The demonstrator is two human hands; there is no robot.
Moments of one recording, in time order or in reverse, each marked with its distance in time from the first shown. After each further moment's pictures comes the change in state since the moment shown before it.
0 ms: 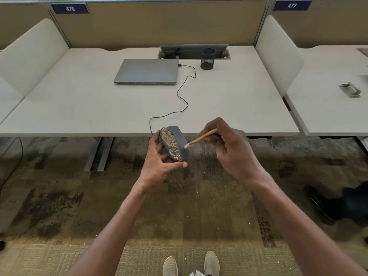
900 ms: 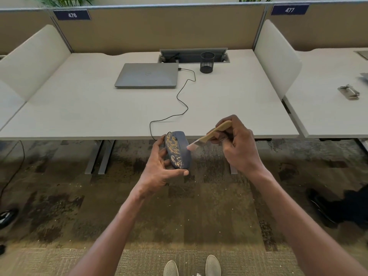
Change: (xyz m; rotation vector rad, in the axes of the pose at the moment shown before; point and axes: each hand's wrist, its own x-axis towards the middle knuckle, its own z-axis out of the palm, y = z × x) left_hand -0.005 0.004 -0.001 -0.053 -0.123 -0.032; right_hand 0.006 0.025 -0.005 0.111 0.156 0.177
